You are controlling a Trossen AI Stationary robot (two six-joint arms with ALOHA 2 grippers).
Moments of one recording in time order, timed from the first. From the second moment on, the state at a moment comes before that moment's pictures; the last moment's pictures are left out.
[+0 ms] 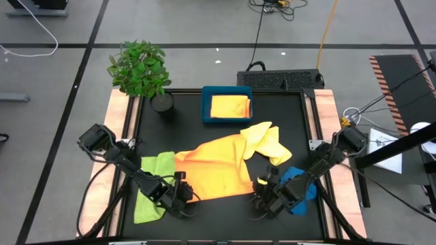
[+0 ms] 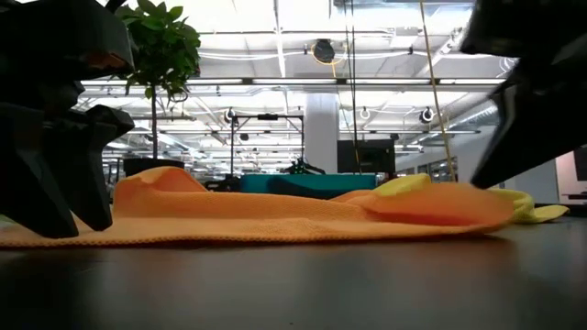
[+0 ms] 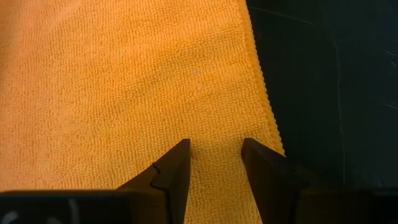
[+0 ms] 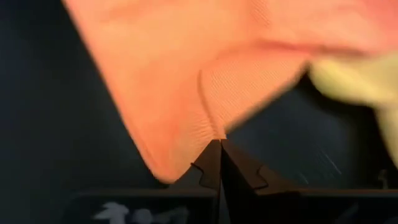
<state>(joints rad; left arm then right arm) -0.68 1.75 0.86 -0.26 -0.37 -0.56 0.70 1.73 0.95 -0.59 0.66 0.96</state>
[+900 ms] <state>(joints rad) -0.68 1.75 0.85 -0.25 -0.32 -0.55 0.72 1.69 0.94 -0.58 0.53 1.12</state>
